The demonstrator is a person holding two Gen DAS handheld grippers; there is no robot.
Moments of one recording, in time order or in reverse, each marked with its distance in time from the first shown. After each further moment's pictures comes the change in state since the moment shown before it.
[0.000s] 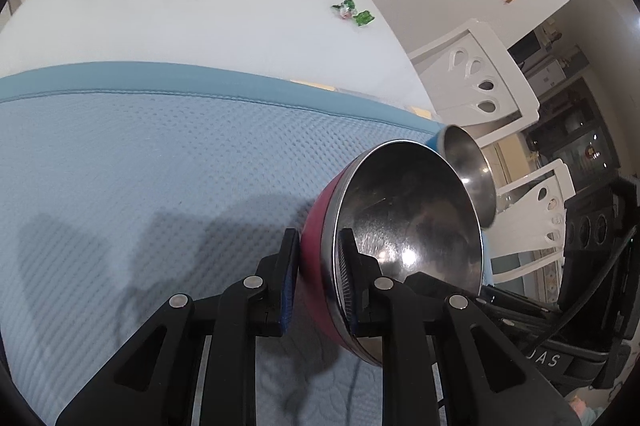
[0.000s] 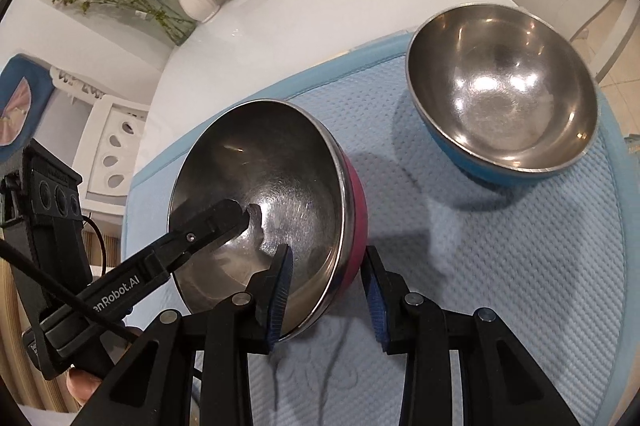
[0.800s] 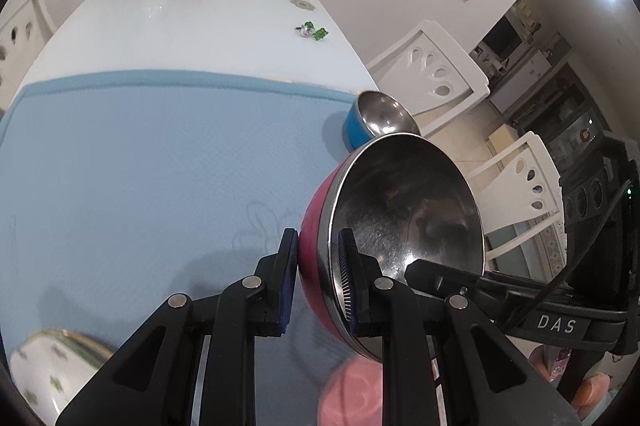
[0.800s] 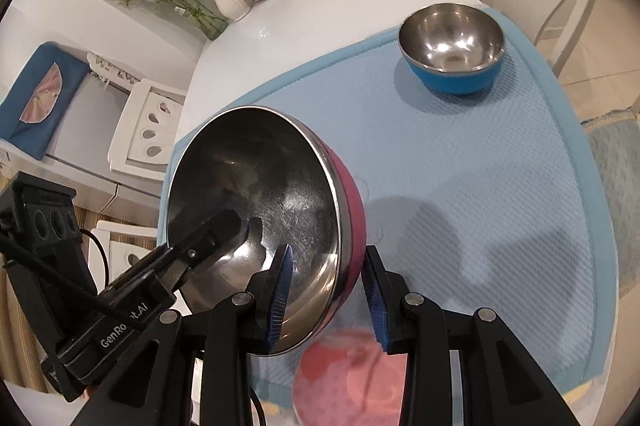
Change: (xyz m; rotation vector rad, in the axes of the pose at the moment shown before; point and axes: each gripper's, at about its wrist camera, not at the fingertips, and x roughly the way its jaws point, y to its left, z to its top) left arm -0.102 -0.054 -0.099 0.080 -0.095 0.017; right arm -0.092 0.046 -0.112 -0.001 -0.019 0.032
